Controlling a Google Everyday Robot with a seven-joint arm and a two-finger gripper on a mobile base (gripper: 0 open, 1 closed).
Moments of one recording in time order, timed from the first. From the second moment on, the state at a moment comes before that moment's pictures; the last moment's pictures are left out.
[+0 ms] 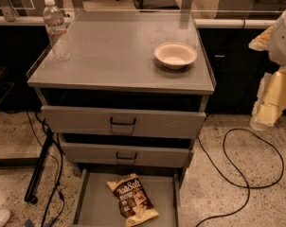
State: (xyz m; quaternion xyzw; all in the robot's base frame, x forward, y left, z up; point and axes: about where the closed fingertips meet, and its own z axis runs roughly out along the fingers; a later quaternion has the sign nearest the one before) arm 0.438 -0.217 0.976 -0.60 0.78 -0.03 0.16
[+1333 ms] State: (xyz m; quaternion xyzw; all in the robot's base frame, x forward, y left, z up) arm 0.400 -0.107 0.880 -0.67 0.73 0.02 0.14
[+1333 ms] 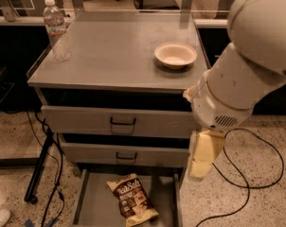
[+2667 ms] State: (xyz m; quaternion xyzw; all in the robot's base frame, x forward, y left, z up) arm 0.388 -0.098 0.787 -0.66 0.74 0.01 0.12
